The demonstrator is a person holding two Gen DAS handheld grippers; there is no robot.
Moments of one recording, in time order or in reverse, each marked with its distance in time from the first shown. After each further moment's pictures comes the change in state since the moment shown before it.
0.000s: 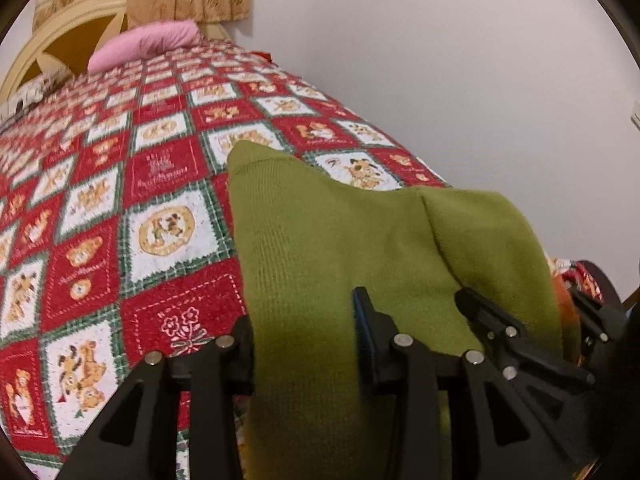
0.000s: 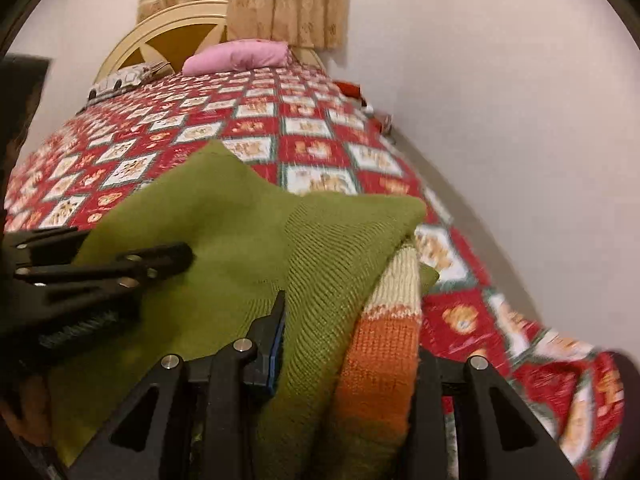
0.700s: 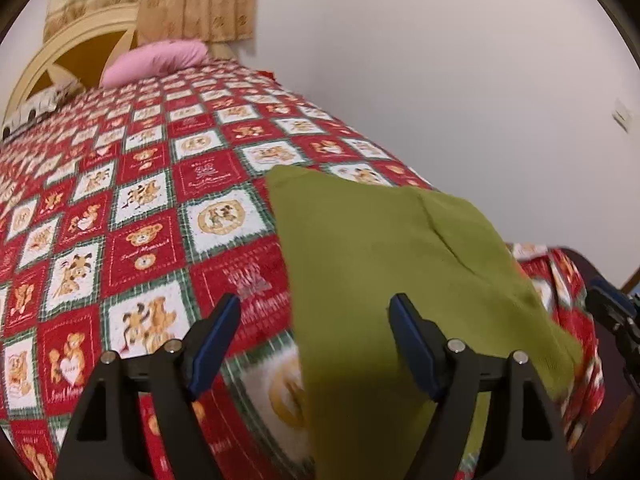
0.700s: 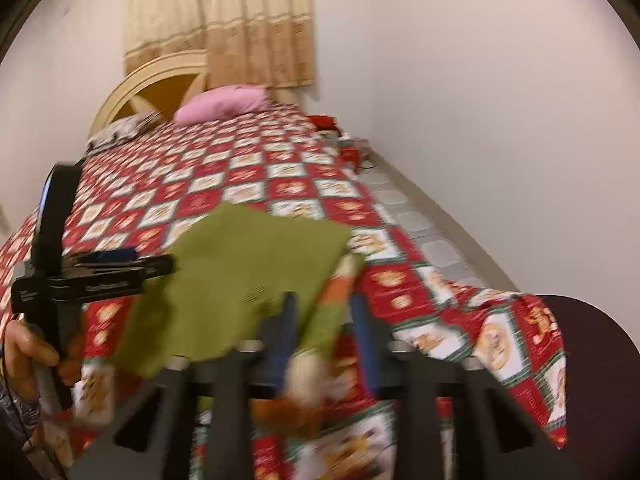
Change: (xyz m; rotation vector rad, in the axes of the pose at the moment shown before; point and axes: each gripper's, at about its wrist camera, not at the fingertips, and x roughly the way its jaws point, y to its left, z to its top) left arm -0.075 0.019 -0.040 0.050 -0.078 0.004; right arm -0.154 0.012 -0.048 0.028 -0.126 -0.032
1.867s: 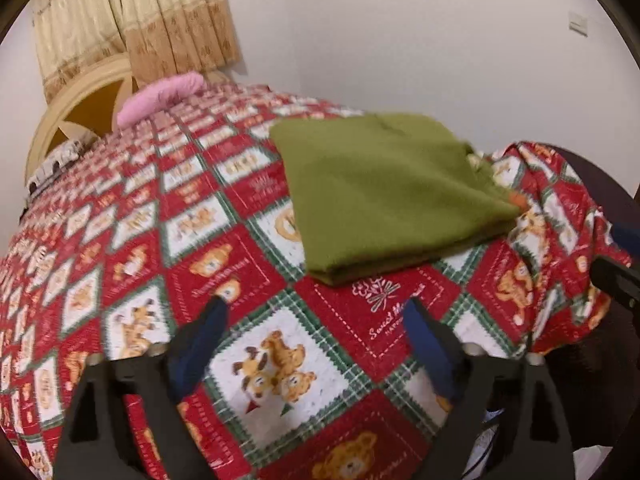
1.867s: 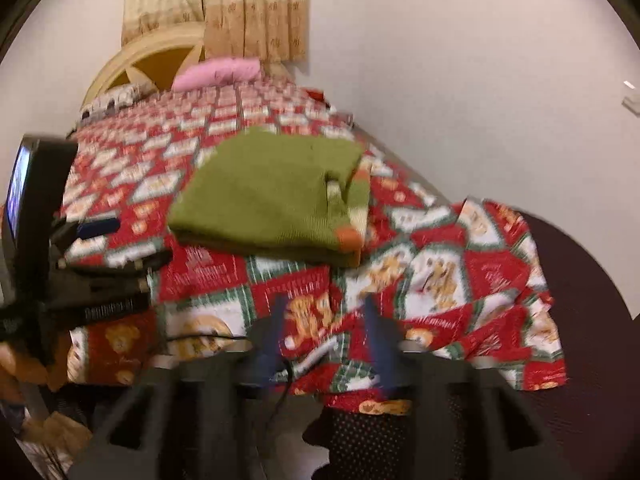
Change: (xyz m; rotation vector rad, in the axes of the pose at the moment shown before) left arm -0.088 -0.024 -0.112 0.209 -0.052 0.142; right arm -0.098 0.051 -0.098 0.027 0.008 -0.132
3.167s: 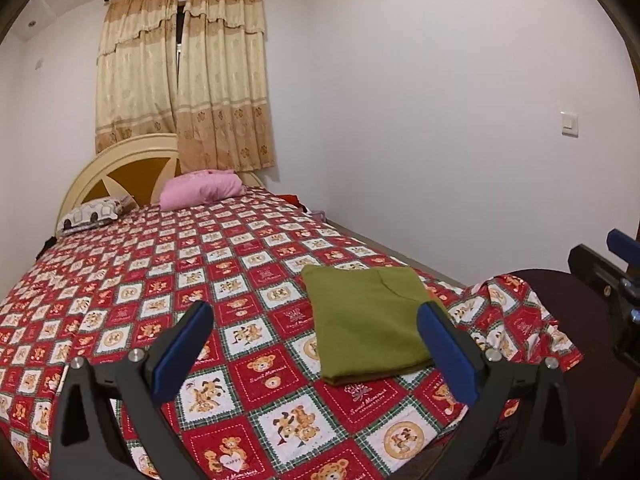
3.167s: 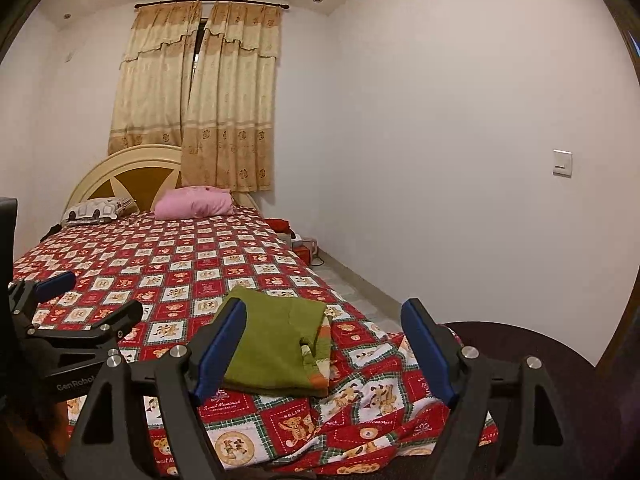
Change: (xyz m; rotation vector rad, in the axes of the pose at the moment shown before) left arm -0.122 0.022 0.032 -0.119 -0.388 0.037; right arm -0.120 0.013 0.042 0.060 -0.408 -0.121
